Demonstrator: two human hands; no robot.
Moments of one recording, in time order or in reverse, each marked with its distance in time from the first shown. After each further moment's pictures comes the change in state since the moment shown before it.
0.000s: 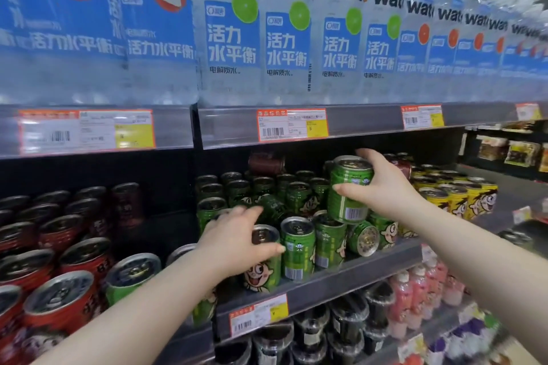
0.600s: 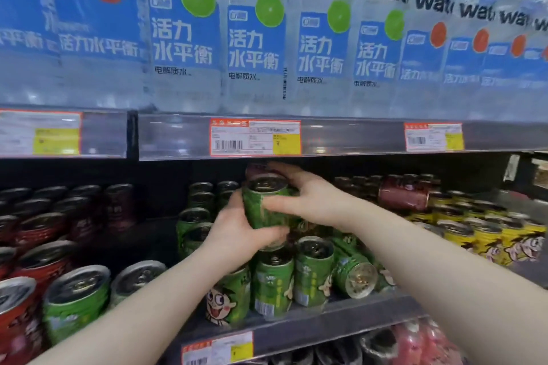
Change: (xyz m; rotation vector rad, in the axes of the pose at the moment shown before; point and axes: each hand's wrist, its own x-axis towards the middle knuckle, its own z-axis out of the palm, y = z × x) left_hand 0.042 0.051 0.008 -0.681 0.368 -0.152; right_hand 0.055 -0.019 0.039 0.204 -0.503 -0.332
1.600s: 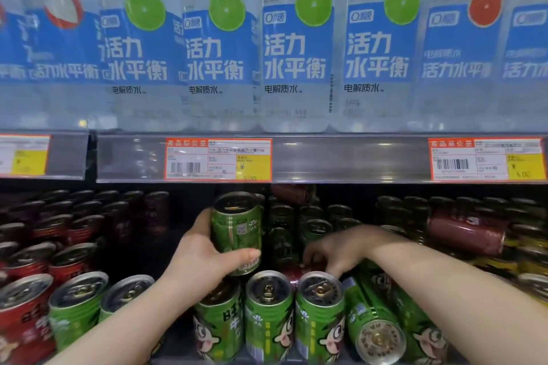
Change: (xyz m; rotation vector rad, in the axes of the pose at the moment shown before) left_hand 0.001 -0.010 -0.001 0.099 0.286 -0.143; right_hand 0.074 0.121 -0.014 -0.536 -0.828 0.040
